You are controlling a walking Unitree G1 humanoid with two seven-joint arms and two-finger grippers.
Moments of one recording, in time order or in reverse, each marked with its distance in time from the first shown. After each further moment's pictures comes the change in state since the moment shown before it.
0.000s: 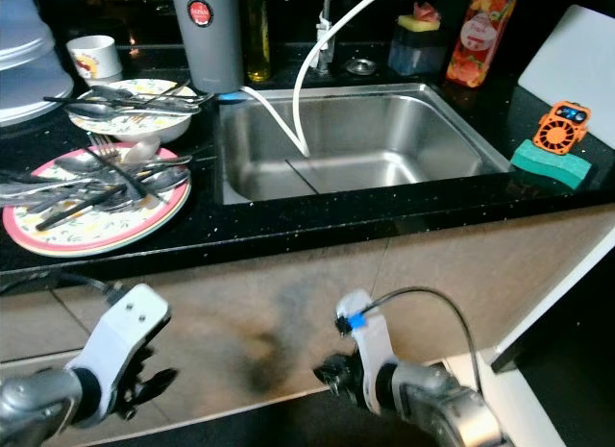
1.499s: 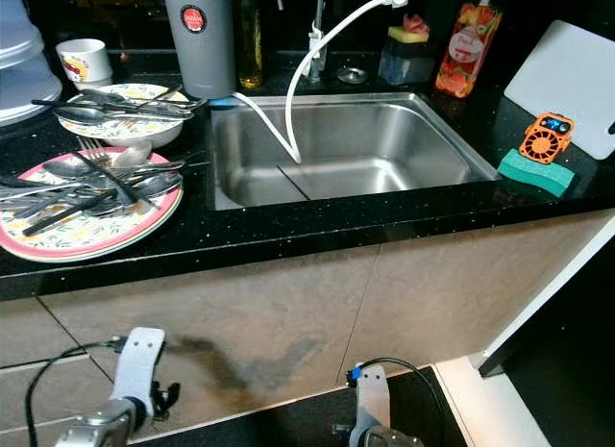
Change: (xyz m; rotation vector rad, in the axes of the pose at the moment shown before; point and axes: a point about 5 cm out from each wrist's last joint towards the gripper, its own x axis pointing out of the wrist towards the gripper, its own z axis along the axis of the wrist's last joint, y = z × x) left arm 0.115 -0.019 -0.086 -0.420 0.093 0.060; right arm 0.058 0.009 -0.096 0.451 0.212 -0.296
